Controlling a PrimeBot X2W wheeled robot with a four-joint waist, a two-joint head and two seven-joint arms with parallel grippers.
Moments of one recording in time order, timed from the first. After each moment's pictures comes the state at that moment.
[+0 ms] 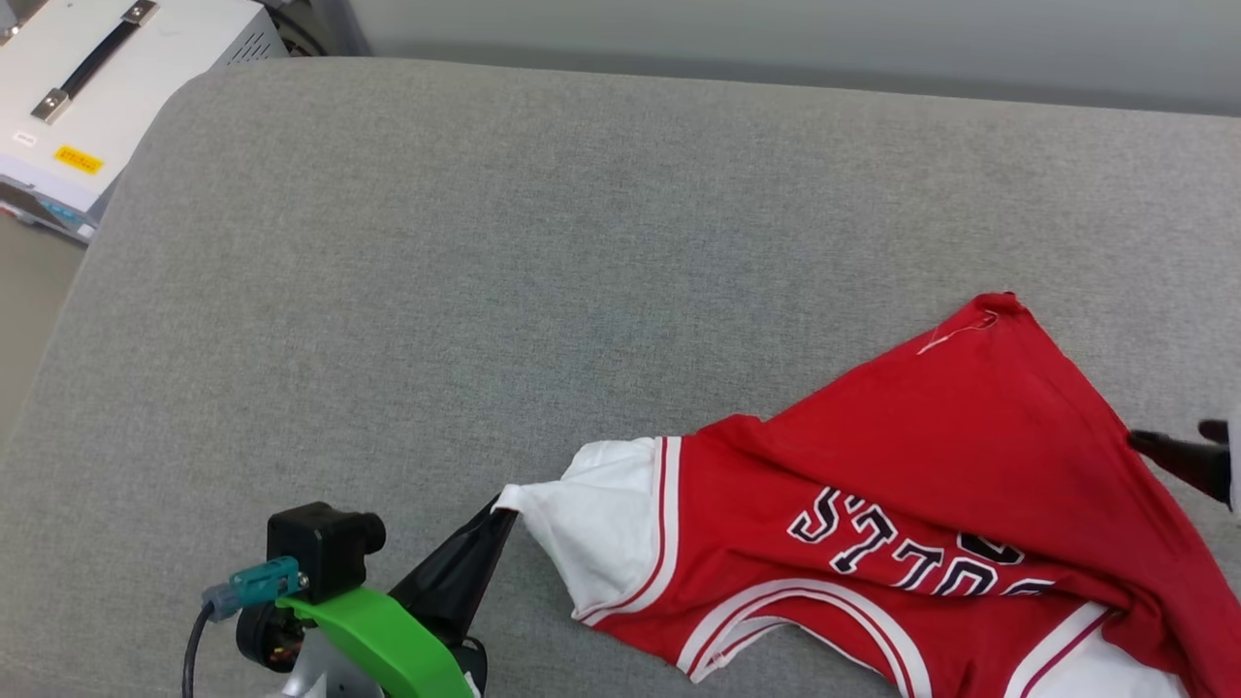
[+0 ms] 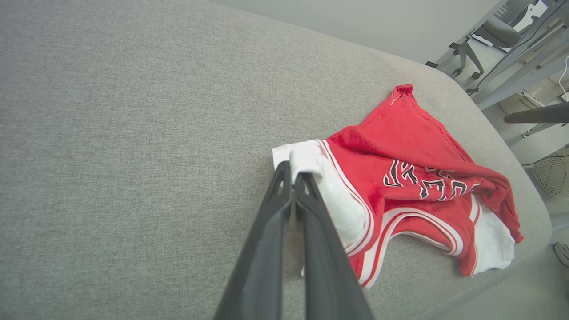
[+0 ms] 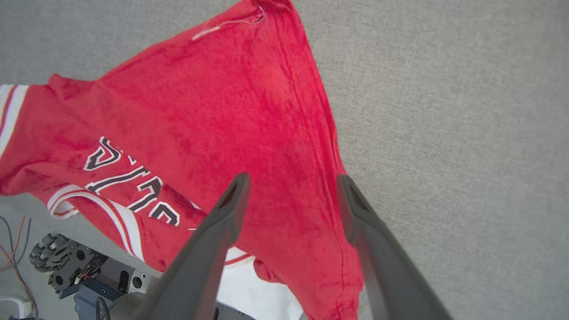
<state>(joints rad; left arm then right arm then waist) -0.08 0.62 -0.63 -0.29 -0.91 0.14 -0.01 -0.23 -0.52 -0.10 -0.21 0.66 0.13 1.26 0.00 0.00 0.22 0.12</state>
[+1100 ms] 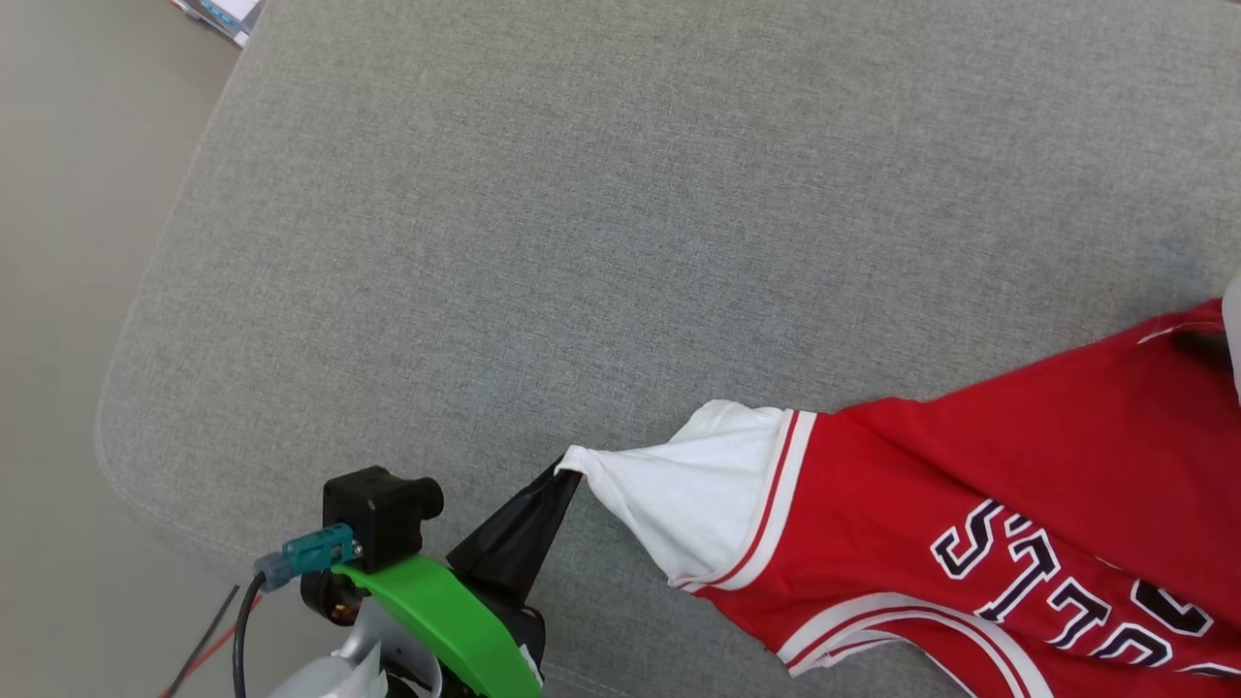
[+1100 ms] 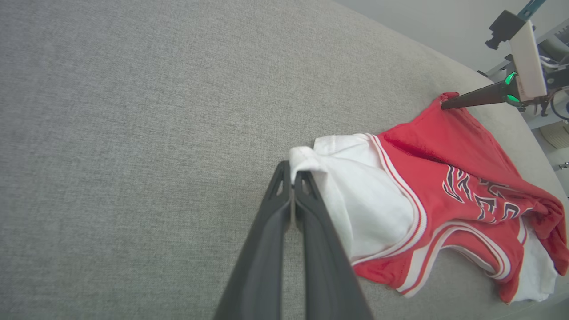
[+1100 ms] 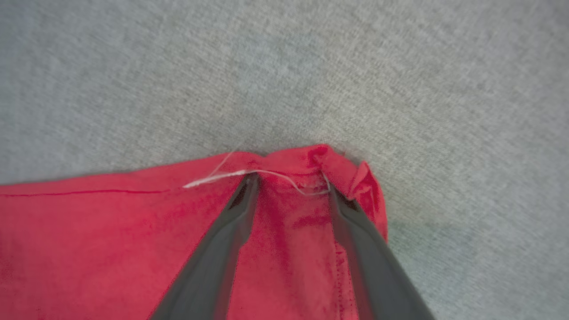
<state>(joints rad) -0.18 0.53 -0.68 -0.26 -0.89 0.09 -0.03 -0.56 -0.62 0.14 0.19 0.56 0.13 1.18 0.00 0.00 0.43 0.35</state>
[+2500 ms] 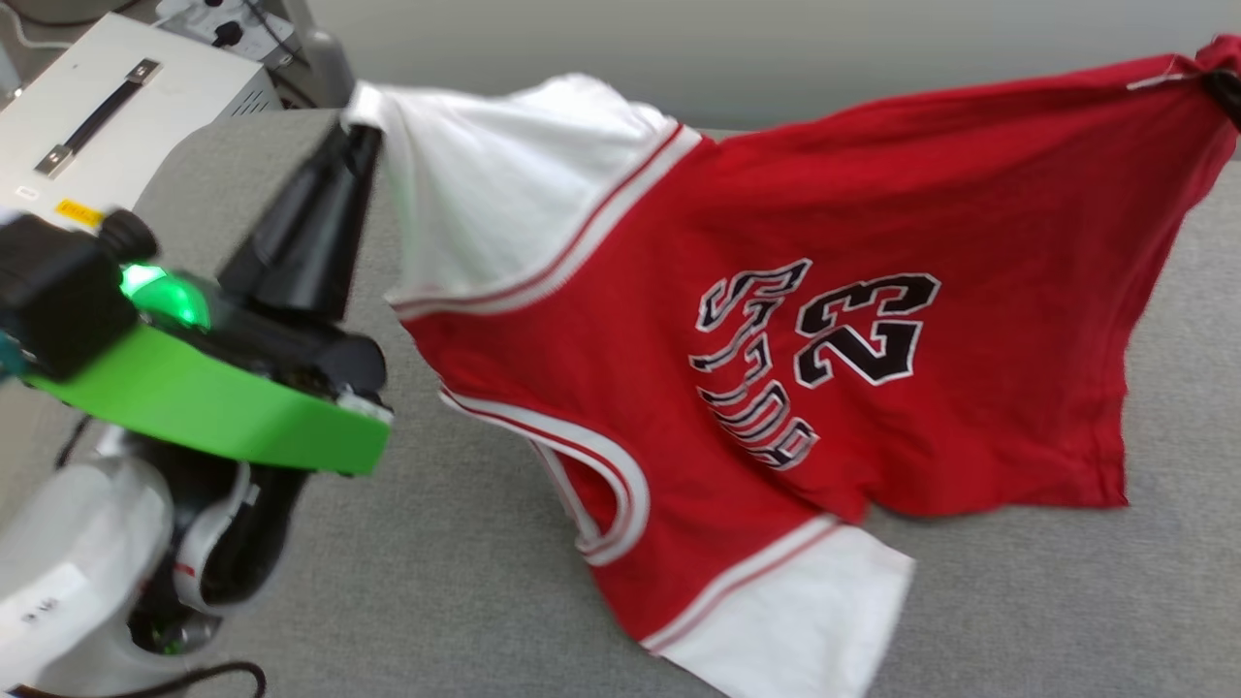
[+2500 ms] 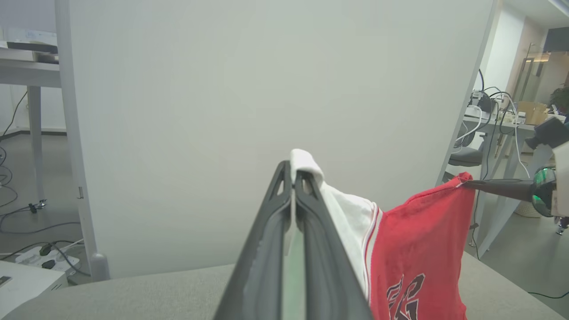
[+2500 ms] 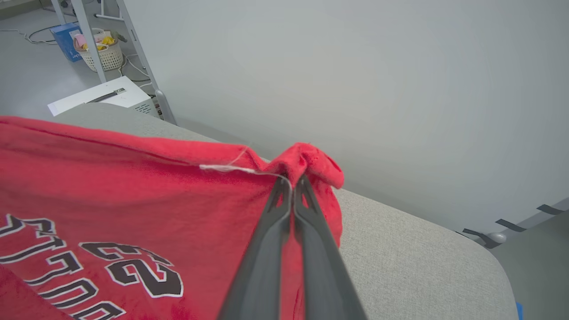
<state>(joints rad) -0.46 0.63 -0.42 -0.47 -0.85 0.20 -0.01 -0.64 -0.64 0.11 -0.06 0.68 0.13 0.70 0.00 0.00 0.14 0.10</state>
